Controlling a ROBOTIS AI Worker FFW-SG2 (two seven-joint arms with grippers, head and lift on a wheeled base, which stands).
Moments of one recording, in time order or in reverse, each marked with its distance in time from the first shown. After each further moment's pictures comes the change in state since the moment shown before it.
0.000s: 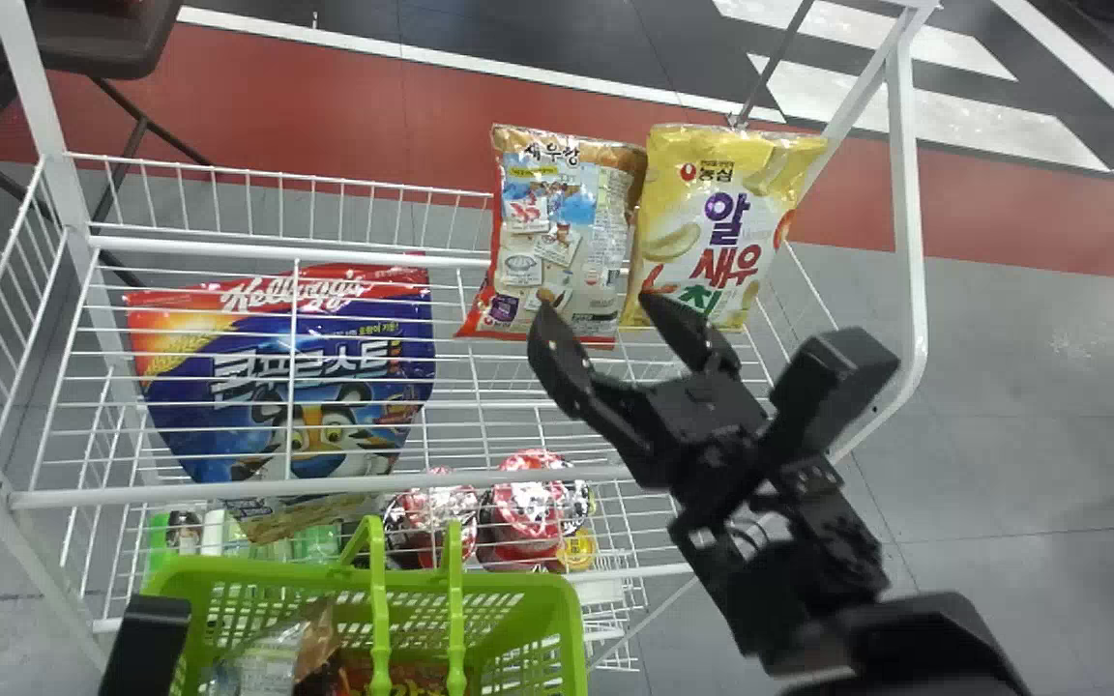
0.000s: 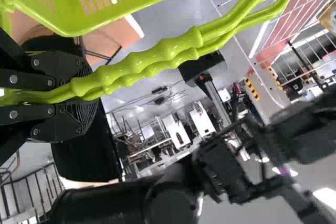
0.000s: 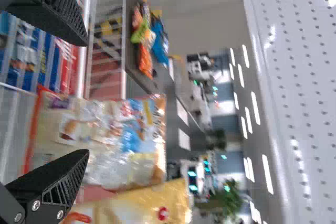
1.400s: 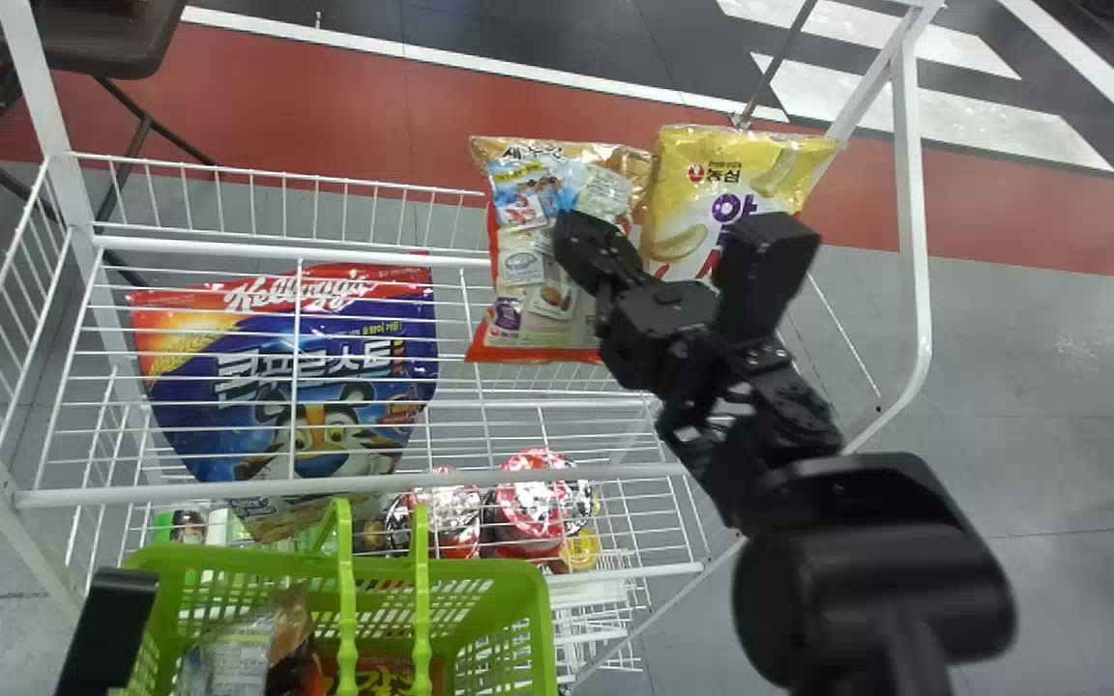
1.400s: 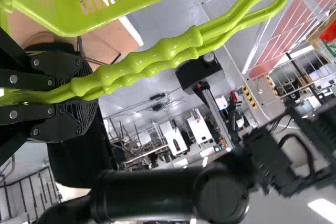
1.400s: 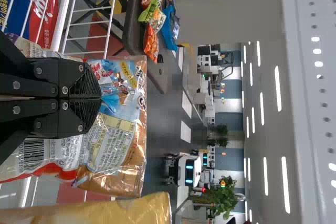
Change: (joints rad) left arm -0.046 0.009 0.049 0.037 0.023 0.017 -0.005; right arm -0.206 -0.010 -0.050 0.077 0.052 0.209 0.136
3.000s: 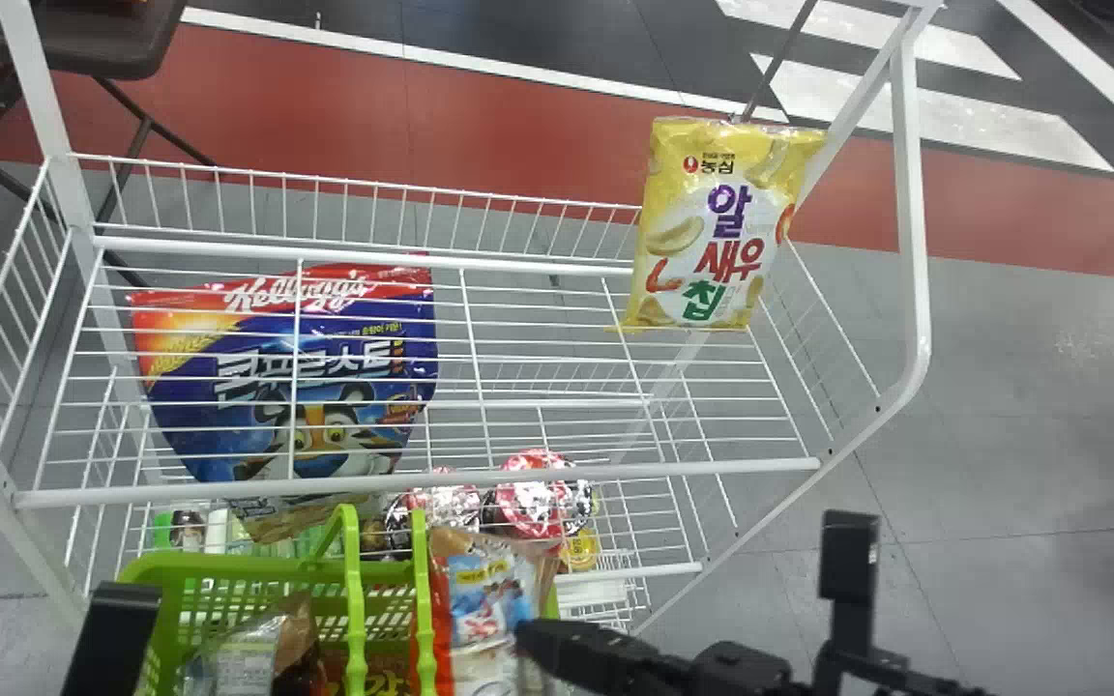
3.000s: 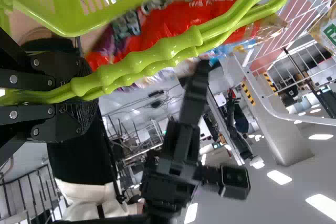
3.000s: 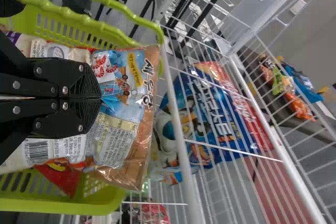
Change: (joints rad) left arm 0.044 -0.011 -0.006 -0.050 -0.005 0.002 0.007; right arm 0.479 0.014 -0.258 -0.305 -0.392 0.674 0.365
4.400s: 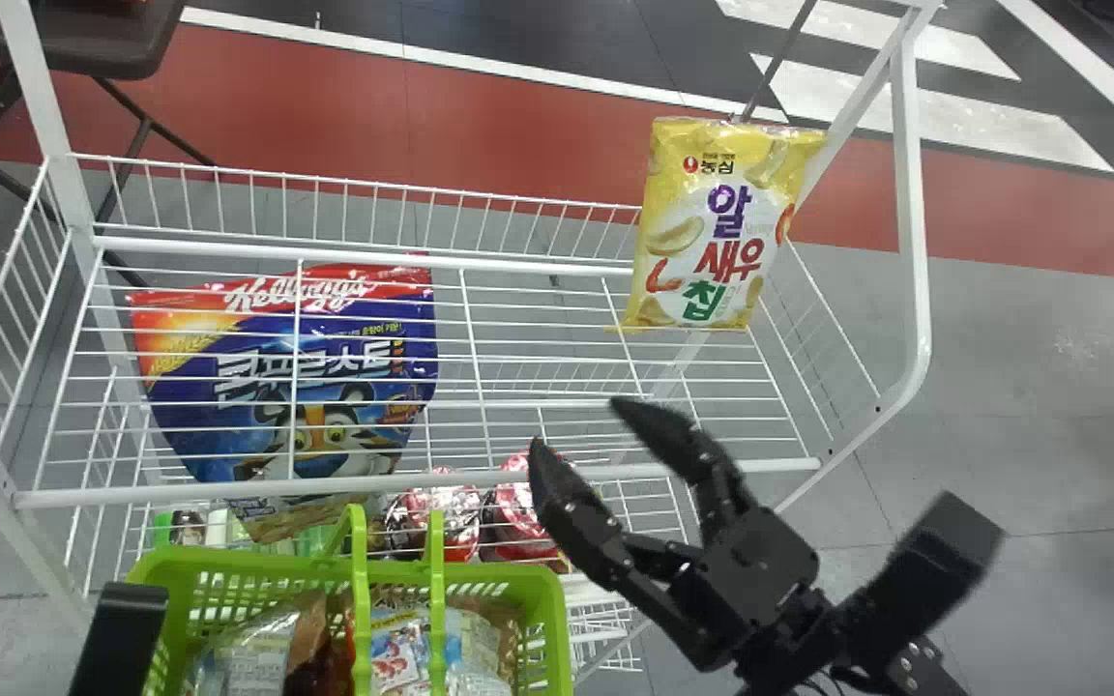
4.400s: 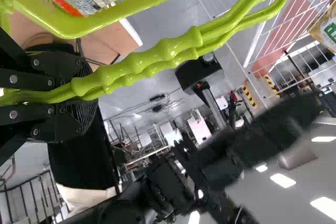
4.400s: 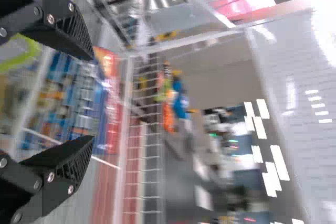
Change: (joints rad) left arm 0.002 0.001 -0.011 -0.009 -0.014 0.001 0.012; right arm 0.125 -0.031 0.239 0.119 0.242 -1.193 -0.206
